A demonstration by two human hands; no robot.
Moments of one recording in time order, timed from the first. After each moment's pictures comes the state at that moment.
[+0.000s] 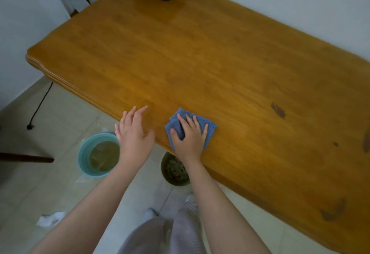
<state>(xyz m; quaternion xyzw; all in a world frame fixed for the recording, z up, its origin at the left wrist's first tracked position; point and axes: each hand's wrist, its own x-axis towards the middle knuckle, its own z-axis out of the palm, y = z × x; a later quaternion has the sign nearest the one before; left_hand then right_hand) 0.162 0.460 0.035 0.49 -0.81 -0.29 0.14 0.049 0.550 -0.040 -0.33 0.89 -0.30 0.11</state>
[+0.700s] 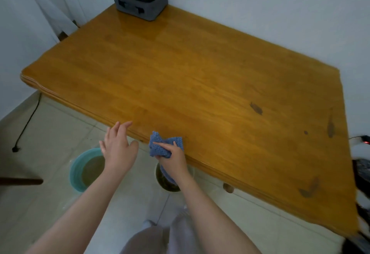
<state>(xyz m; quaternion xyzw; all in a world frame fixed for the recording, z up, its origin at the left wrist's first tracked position) 0.202 0.458 0.052 0.50 -0.81 -0.30 0.08 0.104 0.576 -0.009 -0.28 0.77 -0.46 0.34</state>
